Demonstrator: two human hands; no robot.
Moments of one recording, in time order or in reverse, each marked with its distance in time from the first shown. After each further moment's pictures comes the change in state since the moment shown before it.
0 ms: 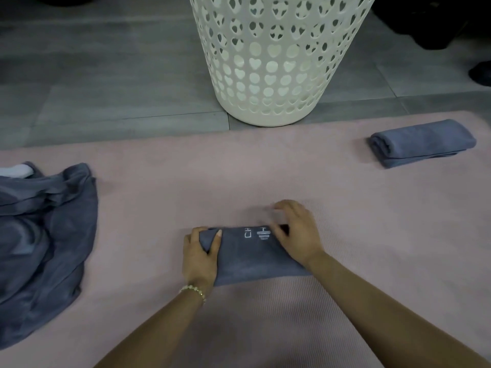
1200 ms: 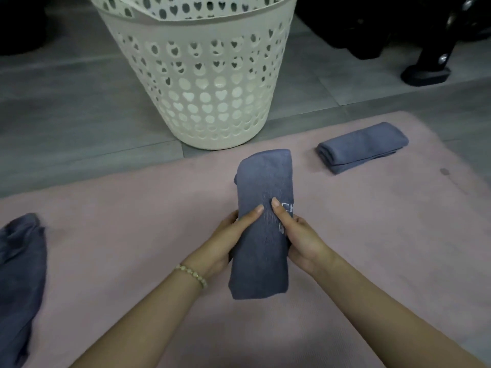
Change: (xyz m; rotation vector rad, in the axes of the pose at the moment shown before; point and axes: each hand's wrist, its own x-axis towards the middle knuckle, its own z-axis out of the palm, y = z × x) left_hand -0.028 0.184 0.065 -0.429 -0.876 -0.227; right_hand -0.002 -0.012 -0.119 1.503 -0.067 0.721
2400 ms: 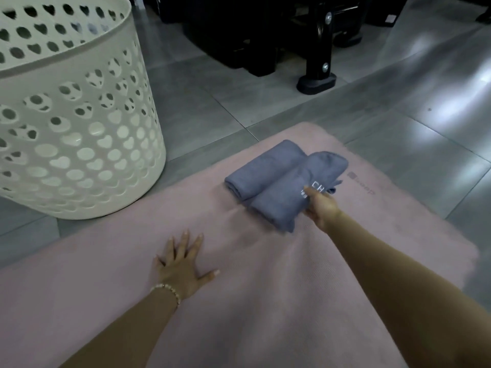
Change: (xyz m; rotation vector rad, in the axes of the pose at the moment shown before) left_hand 0.199 -0.034 0.040 1.738 0.097 0.038; right_hand 0.090 -0.151 -0.268 0.111 0.663 -0.358
